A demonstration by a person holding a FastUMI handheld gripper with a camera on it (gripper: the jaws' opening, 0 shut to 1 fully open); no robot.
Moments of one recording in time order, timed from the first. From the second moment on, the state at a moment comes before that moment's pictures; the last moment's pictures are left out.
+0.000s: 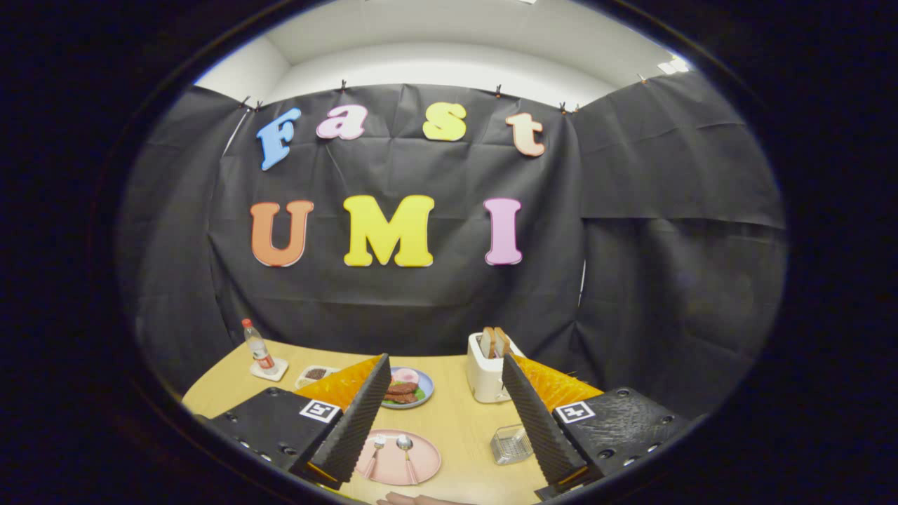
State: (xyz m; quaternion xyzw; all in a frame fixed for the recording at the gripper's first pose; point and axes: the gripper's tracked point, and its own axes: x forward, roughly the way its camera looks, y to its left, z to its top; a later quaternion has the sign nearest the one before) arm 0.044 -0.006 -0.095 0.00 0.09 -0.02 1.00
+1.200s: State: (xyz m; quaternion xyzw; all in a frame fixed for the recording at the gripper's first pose) arm 0.097 0.069 -0.458 -0.05 0.46 0.12 0.88
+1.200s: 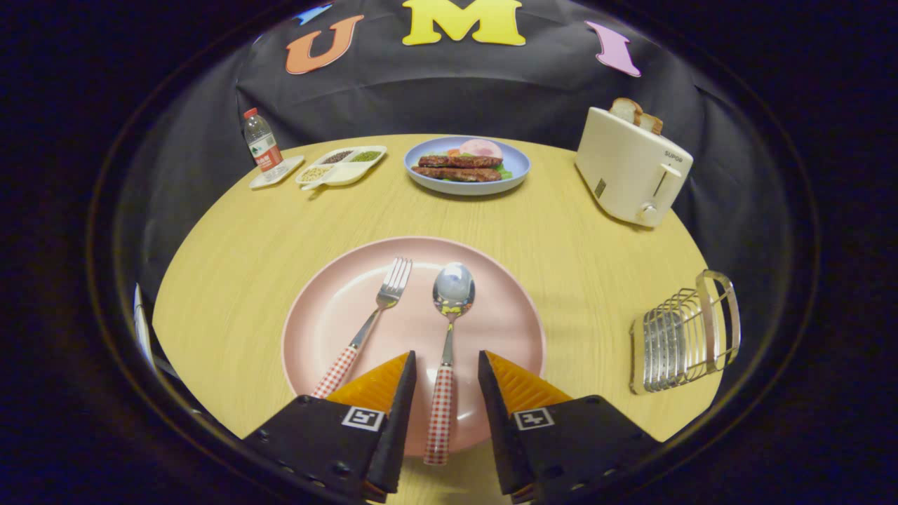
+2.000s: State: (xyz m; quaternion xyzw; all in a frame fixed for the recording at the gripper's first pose) arm 0.080 0.074 -0.423 -0.05 0.47 0.12 0.87
